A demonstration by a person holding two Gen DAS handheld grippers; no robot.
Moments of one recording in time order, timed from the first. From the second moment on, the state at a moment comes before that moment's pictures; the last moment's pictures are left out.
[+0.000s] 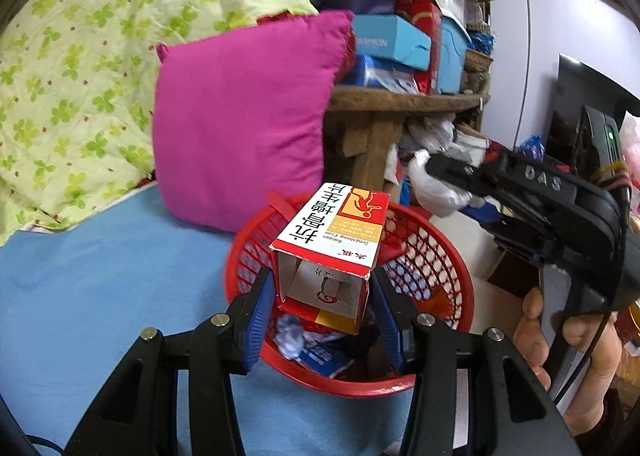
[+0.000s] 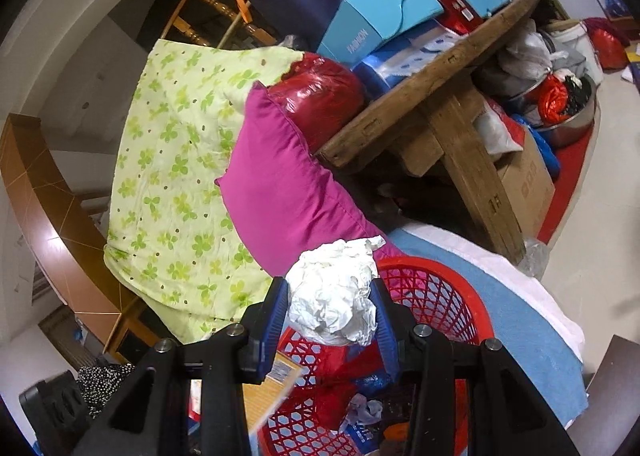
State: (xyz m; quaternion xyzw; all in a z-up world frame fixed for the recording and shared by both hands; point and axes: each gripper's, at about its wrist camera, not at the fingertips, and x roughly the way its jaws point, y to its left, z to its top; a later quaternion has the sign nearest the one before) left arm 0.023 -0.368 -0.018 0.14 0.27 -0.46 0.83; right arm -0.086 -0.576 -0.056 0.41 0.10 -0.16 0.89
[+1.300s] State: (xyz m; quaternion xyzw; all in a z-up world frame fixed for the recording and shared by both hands) left arm 0.117 -0.177 -0.004 0.07 0.25 -0.23 0.94; right arm -0.002 -0.431 -0.027 0.24 0.13 -0.14 0.95
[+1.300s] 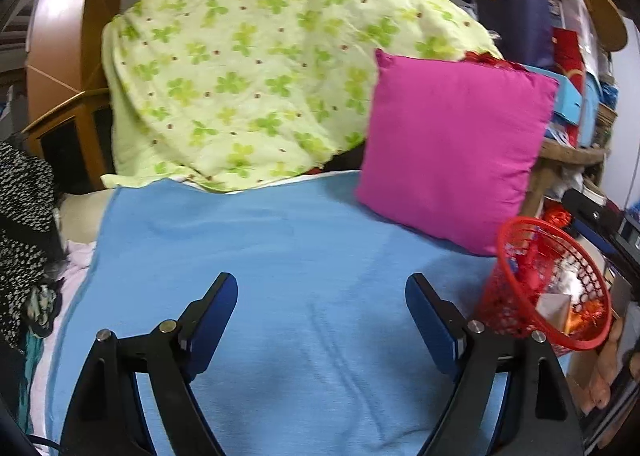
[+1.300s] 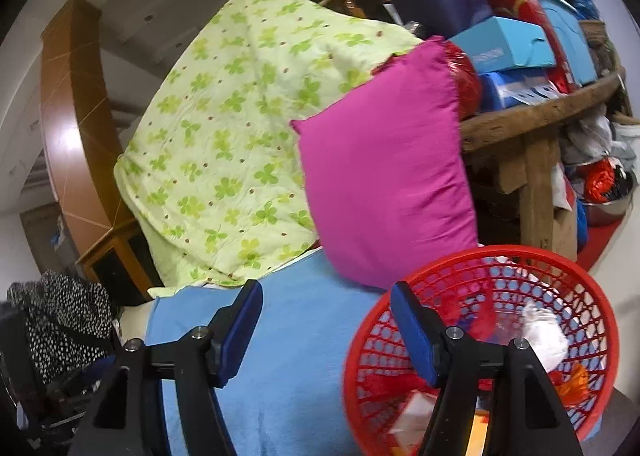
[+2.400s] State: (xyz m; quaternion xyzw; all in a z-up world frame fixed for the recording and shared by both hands) left arm 0.080 -0.143 0.041 0.05 0.22 -0.20 0.95; right arm -0.079 -0.361 0.013 0.15 0.14 -0.23 0.95
